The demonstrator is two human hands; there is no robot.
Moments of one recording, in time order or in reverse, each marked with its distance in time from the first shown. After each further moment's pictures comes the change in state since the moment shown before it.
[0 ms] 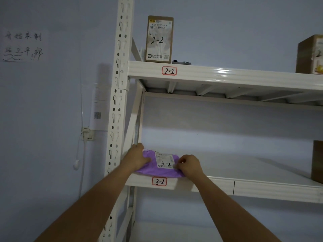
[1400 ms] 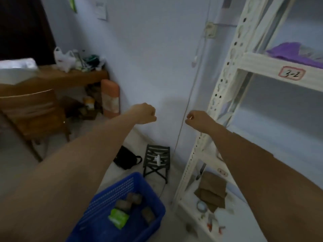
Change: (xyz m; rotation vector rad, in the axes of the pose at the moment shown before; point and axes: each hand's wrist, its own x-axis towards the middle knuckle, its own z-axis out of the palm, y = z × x) left_hand -0.341 -0.177 -0.066 0.614 -0.351 -0.583; right_hand -0.221 -0.081 0.208 -0.027 -0.828 -0.546
